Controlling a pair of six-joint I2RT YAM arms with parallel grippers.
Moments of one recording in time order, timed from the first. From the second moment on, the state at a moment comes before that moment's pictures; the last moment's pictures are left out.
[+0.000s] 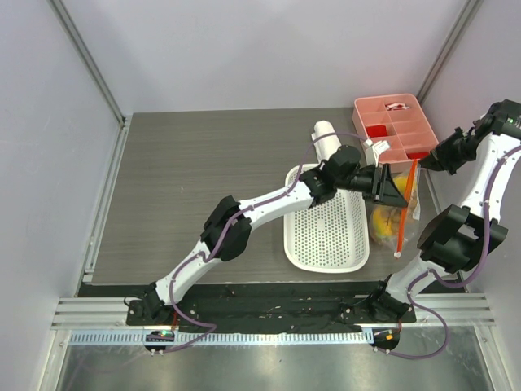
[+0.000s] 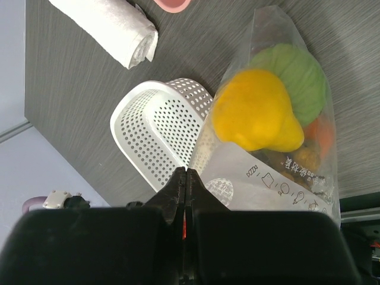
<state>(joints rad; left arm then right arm) -1.04 2.49 2.29 0.12 0.66 -1.04 -0.57 1.70 1.87 -1.36 -0.46 0.42</state>
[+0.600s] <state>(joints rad) -1.04 2.54 2.39 0.09 0.63 -1.05 -0.55 1.70 1.87 -1.36 -0.46 0.42</state>
